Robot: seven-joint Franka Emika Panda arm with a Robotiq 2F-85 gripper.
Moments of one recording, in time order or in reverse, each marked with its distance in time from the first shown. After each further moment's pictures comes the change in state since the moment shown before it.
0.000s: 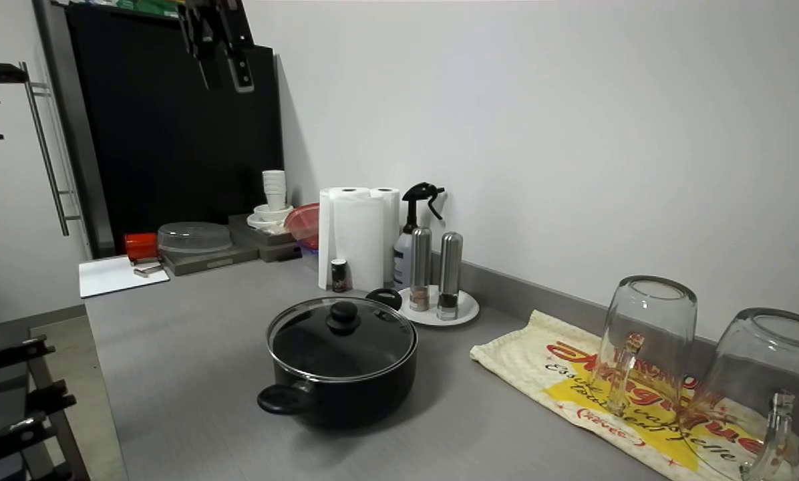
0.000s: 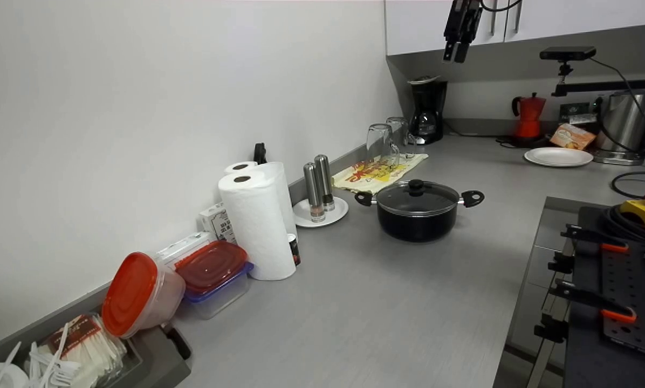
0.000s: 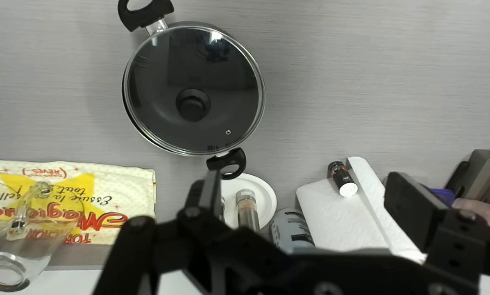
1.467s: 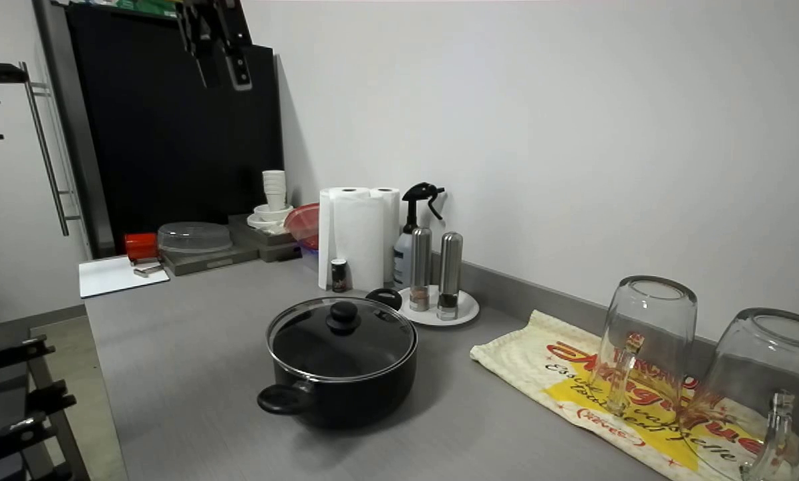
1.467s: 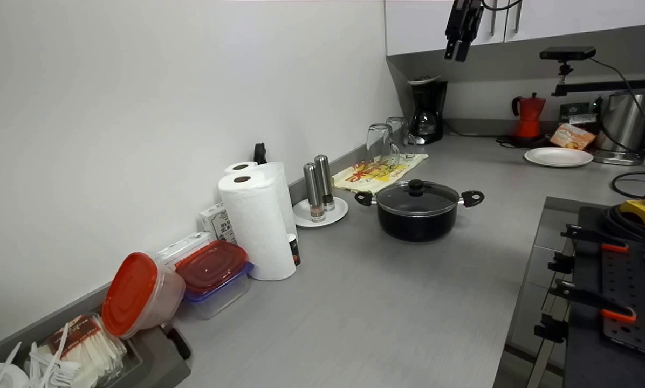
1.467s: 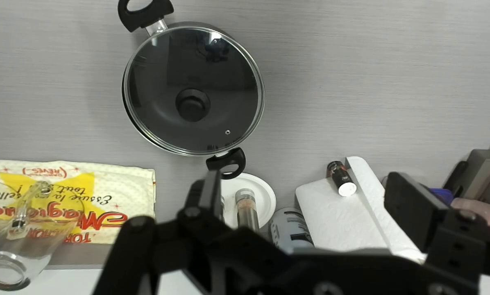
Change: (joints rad) arm -0.001 -0.010 0.000 -0.004 0.000 -0.004 -0.001
